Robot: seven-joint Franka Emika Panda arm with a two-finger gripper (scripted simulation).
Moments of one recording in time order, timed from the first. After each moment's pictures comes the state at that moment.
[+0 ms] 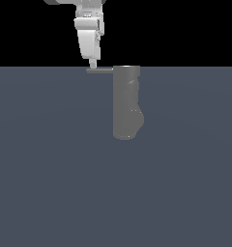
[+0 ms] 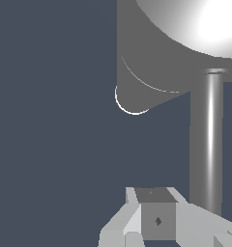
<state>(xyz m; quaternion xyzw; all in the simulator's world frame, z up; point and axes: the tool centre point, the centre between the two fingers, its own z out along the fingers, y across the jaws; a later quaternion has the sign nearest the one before) 0.108 0.084 0.270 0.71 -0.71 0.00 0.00</state>
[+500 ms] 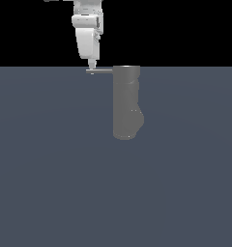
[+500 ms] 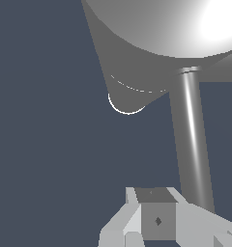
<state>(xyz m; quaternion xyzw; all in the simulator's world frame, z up) 0.088 0.084 0.270 0.71 -0.71 0.00 0.00</state>
